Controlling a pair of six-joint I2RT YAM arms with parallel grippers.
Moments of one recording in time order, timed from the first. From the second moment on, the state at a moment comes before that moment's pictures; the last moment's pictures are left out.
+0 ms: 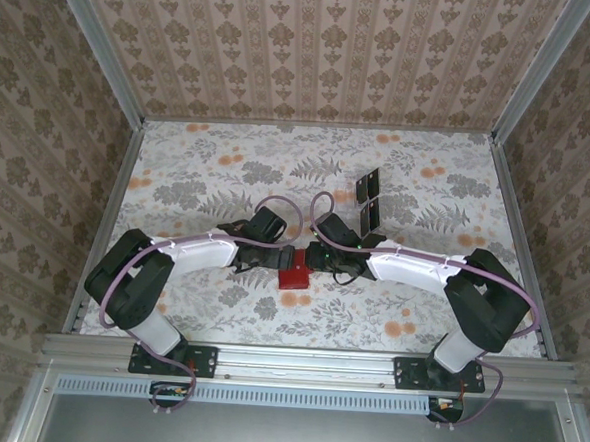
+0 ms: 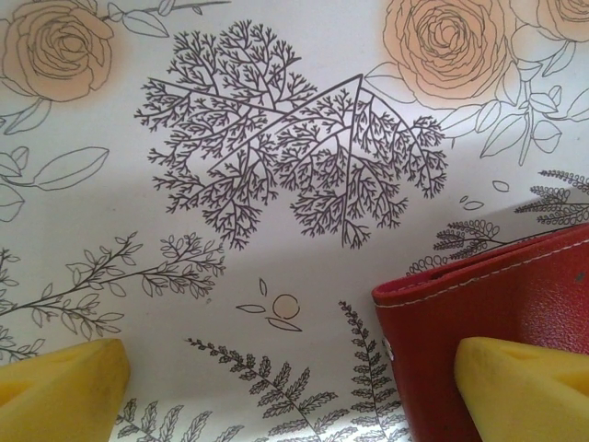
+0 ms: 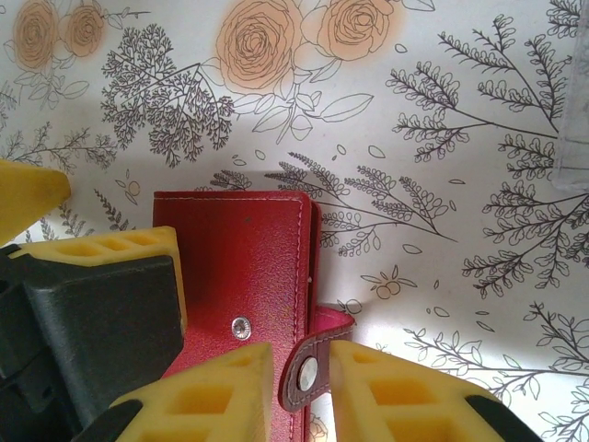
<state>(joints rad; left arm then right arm) -0.75 1.58 0.80 -0.33 -0.09 -0.50 0.80 1.61 0.91 -0.28 0.02 0.78</state>
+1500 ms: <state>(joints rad) -0.75 1.58 0.79 -0.32 -0.10 -0.50 0.81 1.65 0.96 -0.34 0.02 0.76</state>
